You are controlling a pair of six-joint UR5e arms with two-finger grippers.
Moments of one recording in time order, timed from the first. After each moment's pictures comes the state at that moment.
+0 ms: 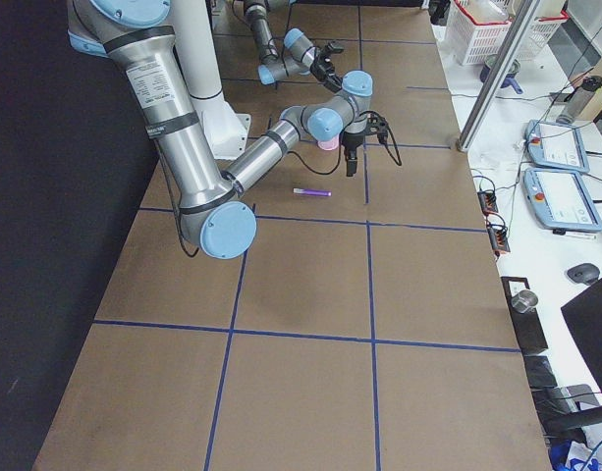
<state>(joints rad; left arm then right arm) -0.39 -2.17 -1.47 -2.90 -1.15 -0.91 0.87 -1.16 1.84 -1.60 2.15 0.84</state>
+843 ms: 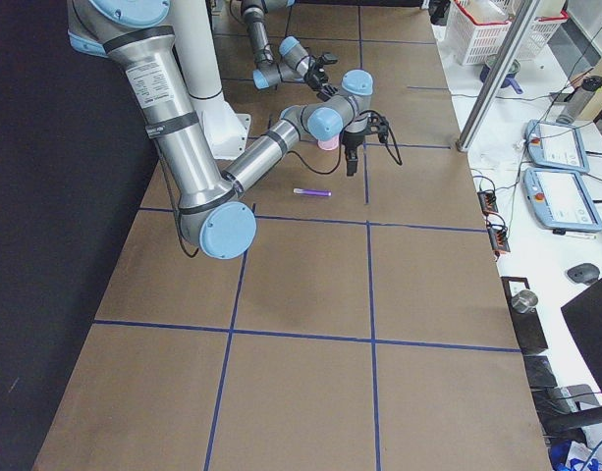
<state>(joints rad) -0.35 -2.16 -1.44 -2.90 -1.15 -0.91 0.88 -1.16 1.85 -1.60 2.15 0.84</state>
